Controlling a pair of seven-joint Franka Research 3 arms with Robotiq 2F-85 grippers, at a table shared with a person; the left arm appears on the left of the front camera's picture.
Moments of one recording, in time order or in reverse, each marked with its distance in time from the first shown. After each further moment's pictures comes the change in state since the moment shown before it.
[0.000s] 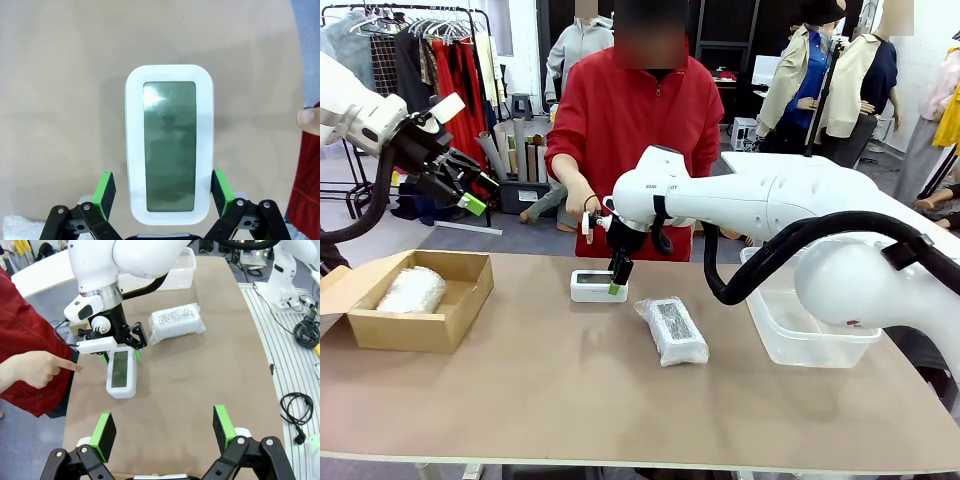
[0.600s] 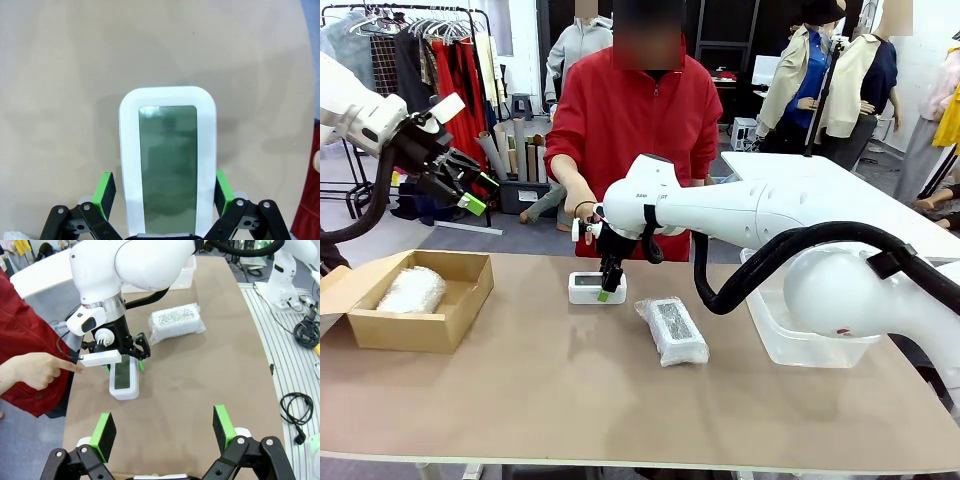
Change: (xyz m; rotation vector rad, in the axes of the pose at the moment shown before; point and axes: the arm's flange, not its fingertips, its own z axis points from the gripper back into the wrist) left arm 0.000 0.000 0.000 0.000 0.000 0.000; right arm 0.015 0.005 -0.021 0.007 -0.021 0.015
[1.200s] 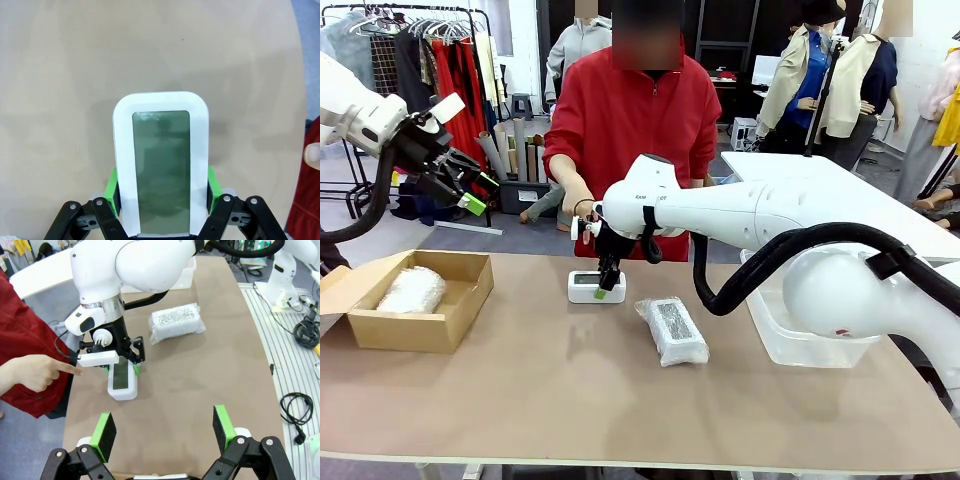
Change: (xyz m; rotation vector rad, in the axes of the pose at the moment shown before) left arm 0.000 0.000 0.000 0.000 0.000 0.000; right arm 0.002 -0.003 0.002 -0.033 -0.017 0.002
